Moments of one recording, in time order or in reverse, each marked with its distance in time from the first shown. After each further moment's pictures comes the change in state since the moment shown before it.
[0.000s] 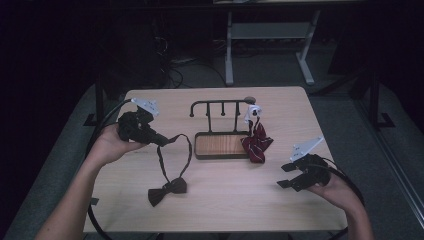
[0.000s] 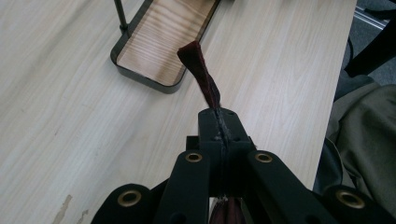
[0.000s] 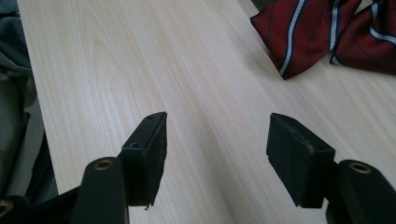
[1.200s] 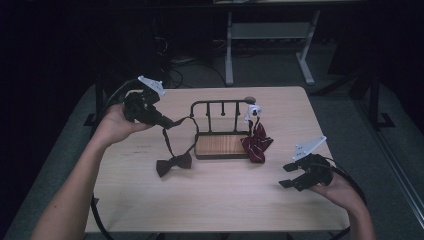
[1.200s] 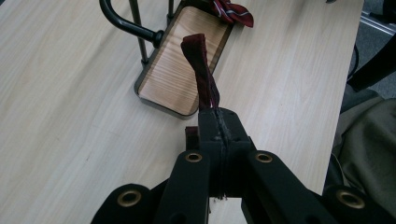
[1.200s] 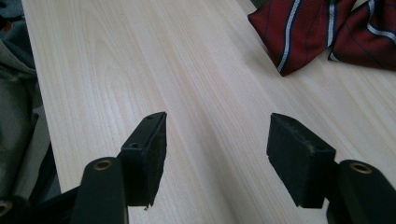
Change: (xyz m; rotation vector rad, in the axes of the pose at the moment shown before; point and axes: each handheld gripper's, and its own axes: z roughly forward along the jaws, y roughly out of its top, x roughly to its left) left arm 0.017 0.044 -0.015 0.003 0.021 0.020; right arm -0.004 -0.004 -0.002 -0.010 0.013 0.007
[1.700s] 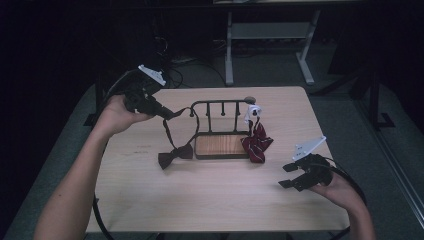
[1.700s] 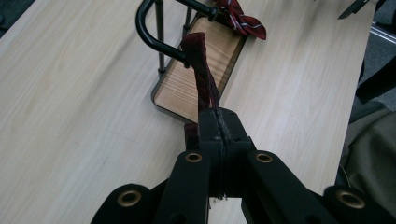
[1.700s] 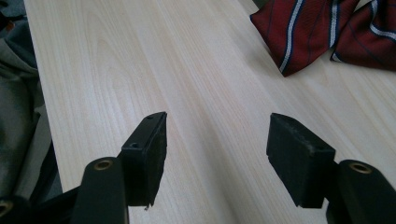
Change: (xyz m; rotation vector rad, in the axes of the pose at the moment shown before) left arm 0.018 0.013 -0.006 -0.003 0.023 -0.026; right arm 0.001 0.000 0.000 0.002 0.007 0.002
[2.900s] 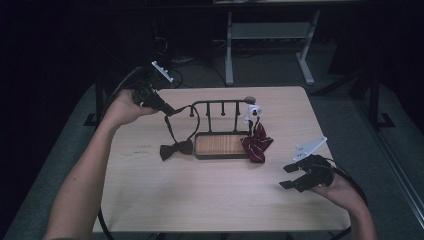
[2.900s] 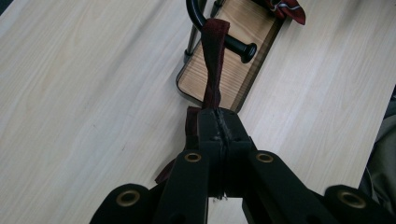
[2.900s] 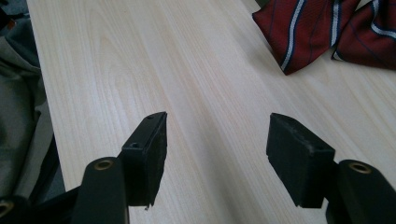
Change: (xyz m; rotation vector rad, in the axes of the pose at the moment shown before) left arm 0.029 0.010 0.023 0.108 0.024 -0.062; right arm 0.001 -0.002 -0.002 0.001 -0.005 -0.019
